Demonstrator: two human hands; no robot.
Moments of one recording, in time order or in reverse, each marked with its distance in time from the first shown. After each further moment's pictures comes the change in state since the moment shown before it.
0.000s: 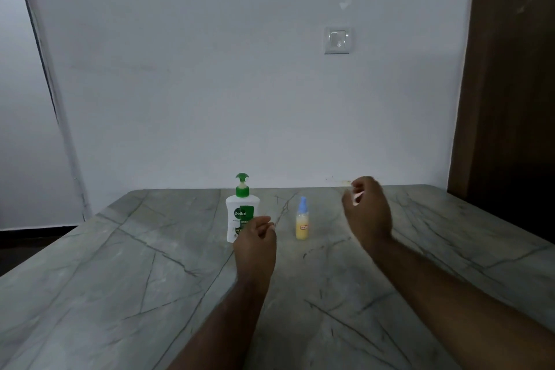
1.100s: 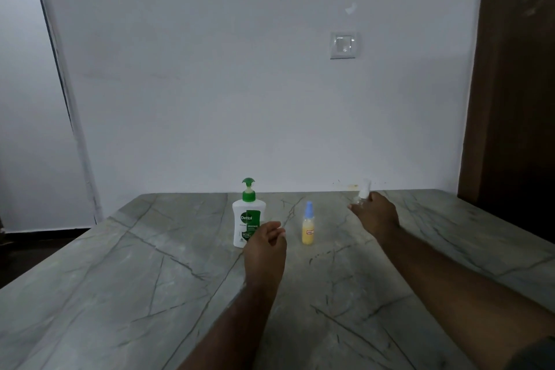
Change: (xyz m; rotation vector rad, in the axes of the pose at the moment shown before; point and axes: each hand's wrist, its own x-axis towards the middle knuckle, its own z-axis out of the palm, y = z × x) left_hand 0.000 -0.005 0.006 0.057 -0.064 0.054; right_hand 0.032 0.028 0.008 -0.149 -0.345 0.319
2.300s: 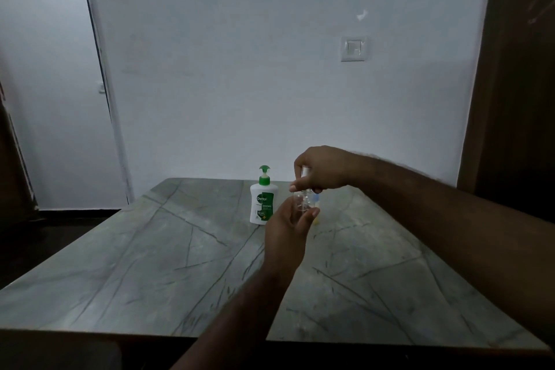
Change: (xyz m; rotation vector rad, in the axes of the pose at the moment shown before) left_hand -0.086 0.080 -0.063 -0.323 -0.093 0.236; right_hand -0.128 -0.200 -0.105 -0.469 -0.636 -0.741
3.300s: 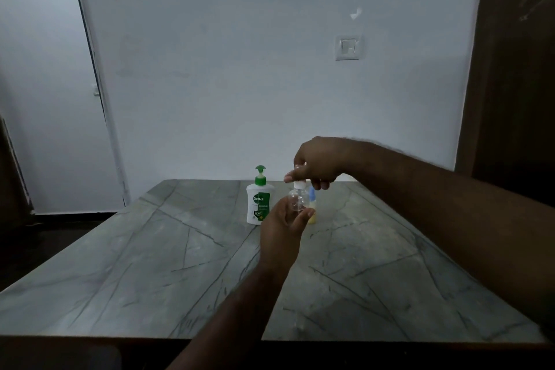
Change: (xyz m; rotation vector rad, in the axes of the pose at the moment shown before) left_hand 0.006 -0.010 0.002 0.048 -0.001 -0.050; right_hand 0.000 -0.002 -0.020 -0.076 -0.137 0.066
